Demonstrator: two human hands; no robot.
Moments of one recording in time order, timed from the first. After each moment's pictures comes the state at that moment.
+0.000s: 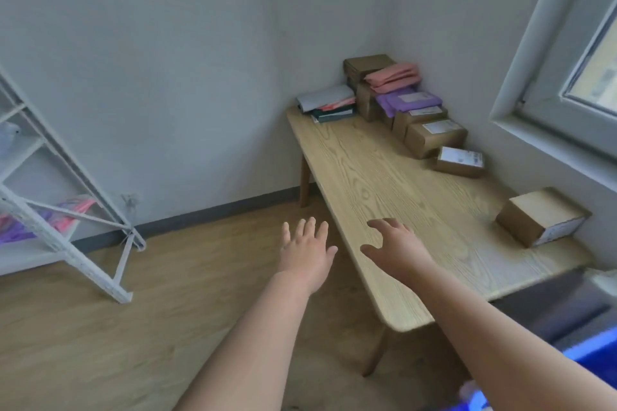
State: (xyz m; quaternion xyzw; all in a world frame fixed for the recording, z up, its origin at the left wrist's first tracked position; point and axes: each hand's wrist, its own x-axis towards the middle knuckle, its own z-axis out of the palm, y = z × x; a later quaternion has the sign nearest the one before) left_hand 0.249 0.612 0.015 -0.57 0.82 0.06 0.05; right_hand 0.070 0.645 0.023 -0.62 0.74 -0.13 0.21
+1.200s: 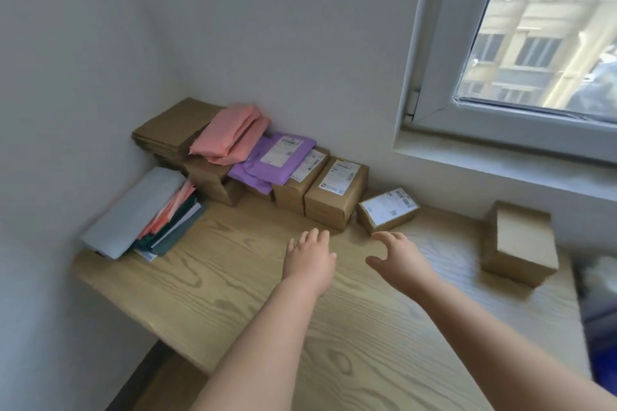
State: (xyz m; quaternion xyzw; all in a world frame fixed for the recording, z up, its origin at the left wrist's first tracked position) left_hand -0.041 0.121 -0.019 -0.23 0.96 0.11 0.09; right_hand -0.127 0.276 -0.009 -0.24 0.92 -0.23 0.21
